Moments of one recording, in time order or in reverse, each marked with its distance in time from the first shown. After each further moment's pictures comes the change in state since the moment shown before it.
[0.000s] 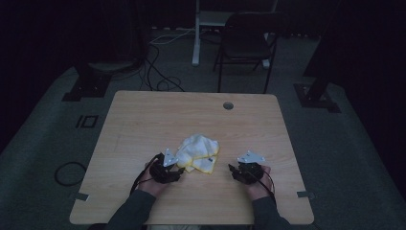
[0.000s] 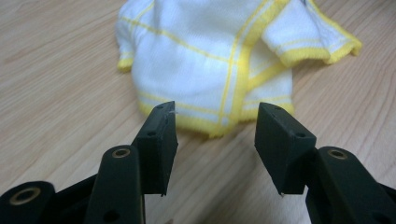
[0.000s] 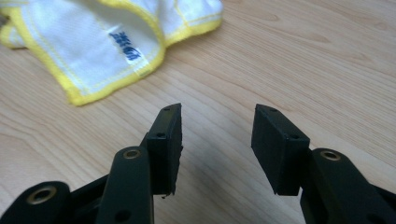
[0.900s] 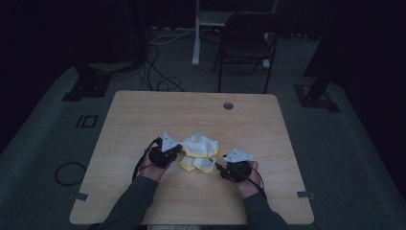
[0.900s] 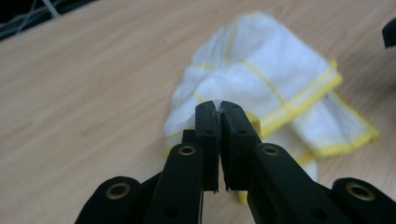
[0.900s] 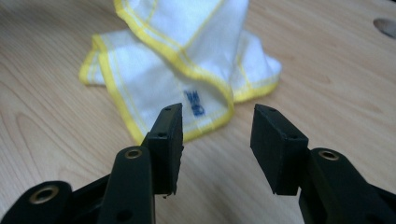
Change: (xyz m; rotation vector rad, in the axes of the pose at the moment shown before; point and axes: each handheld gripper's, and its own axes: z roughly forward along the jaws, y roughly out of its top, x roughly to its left) left arm 0.023 0.048 -0.020 -0.129 0.073 -0.014; right arm 0.030 0.030 0.005 -0.064 0.086 -0.121
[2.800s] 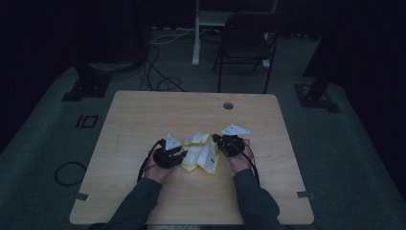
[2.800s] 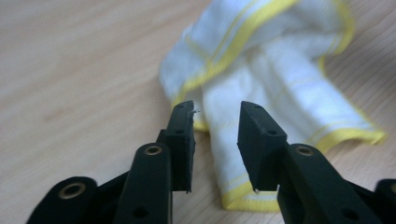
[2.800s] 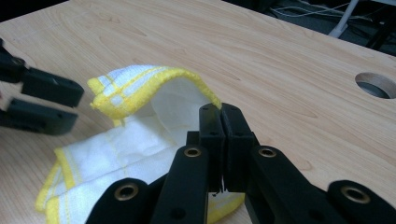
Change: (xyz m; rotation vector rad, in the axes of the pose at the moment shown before) left arm -0.006 -0.015 0.025 0.080 -0.045 -0.105; right arm -0.039 0.057 0.035 -0.114 0.017 0.117
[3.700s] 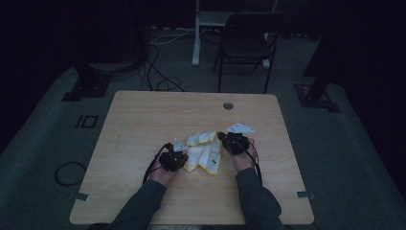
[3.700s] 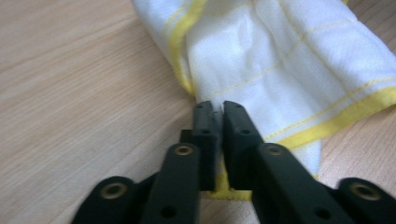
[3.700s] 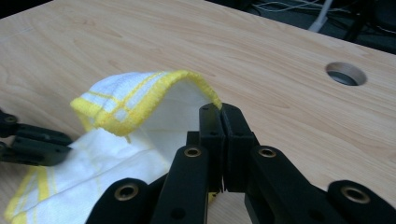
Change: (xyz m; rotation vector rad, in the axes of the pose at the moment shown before) left arm -0.010 -0.004 0.016 0.107 -0.012 0.020; right arm -0.015 -0.002 -0.006 0.005 -0.063 0.052
